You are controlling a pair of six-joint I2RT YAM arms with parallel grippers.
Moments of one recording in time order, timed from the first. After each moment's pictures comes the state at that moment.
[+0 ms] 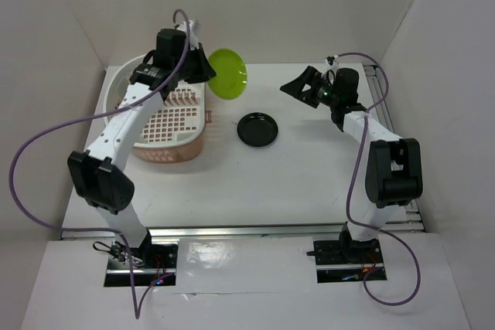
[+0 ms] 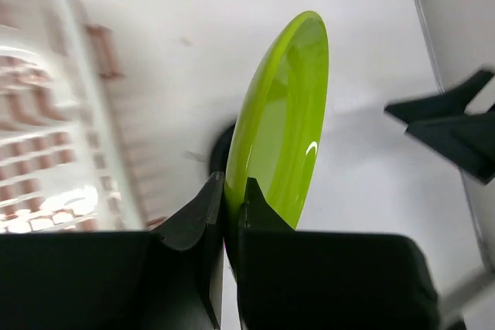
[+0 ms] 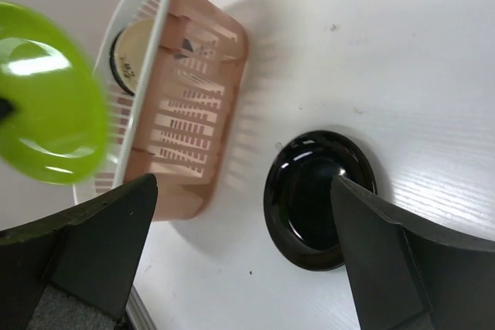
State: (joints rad) left arm -0.31 1.77 1.82 -0.58 0.22 -0.41; right arm 0.07 1.66 1.13 0.29 -0.63 0.68
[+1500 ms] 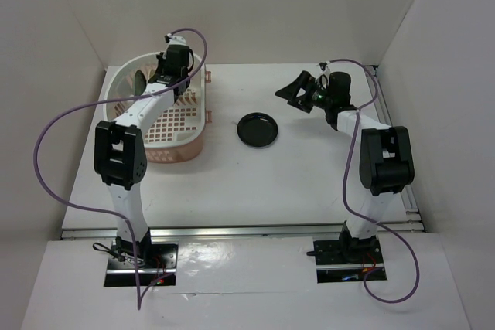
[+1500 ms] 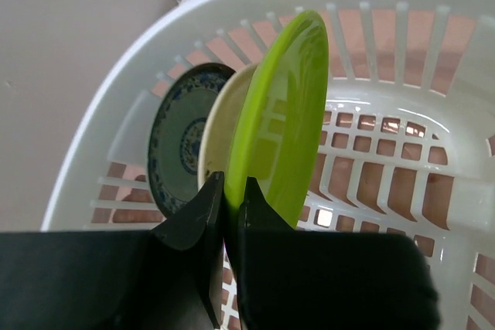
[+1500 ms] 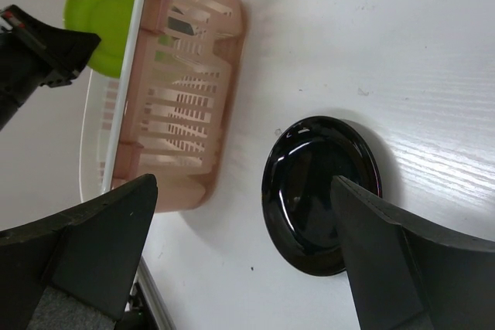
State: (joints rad) left arm -0.21 1.97 1.71 -0.24 -0.73 0.12; right arm 0.08 1.83 1.15 0.35 -0.70 0.74
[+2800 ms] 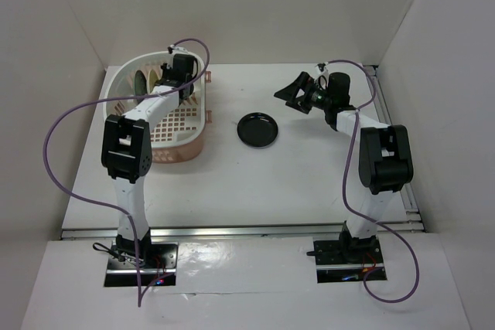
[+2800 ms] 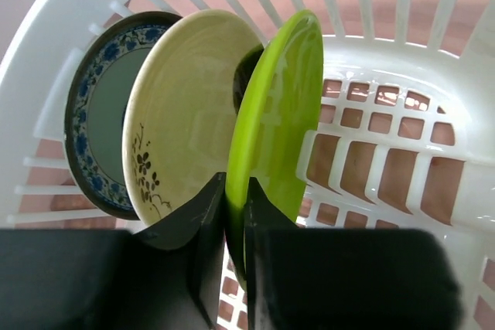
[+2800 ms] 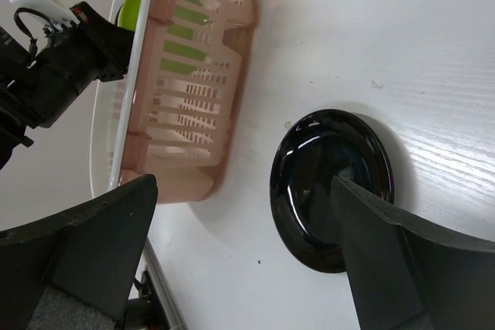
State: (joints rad) left arm -0.21 2.08 1.70 -0.26 -0.74 0.02; right arm 0.08 1.84 1.15 0.37 -0.75 0.76
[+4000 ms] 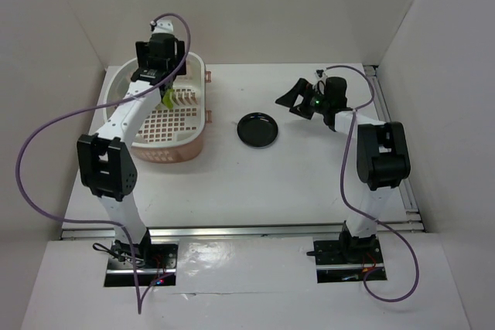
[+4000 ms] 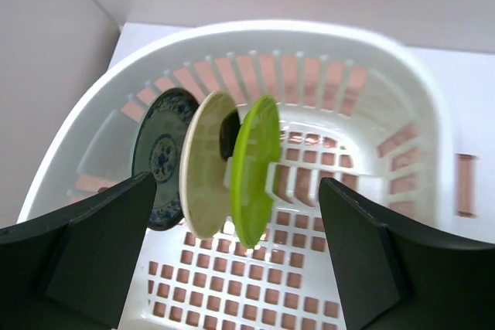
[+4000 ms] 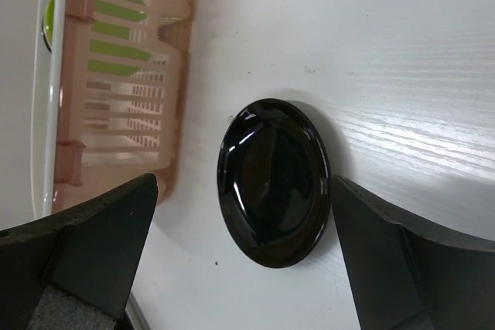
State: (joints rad) left arm -0.18 1.85 1.73 -0.32 -0.51 -0.04; right arm 0.08 1.89 1.15 0.29 -0.65 0.67
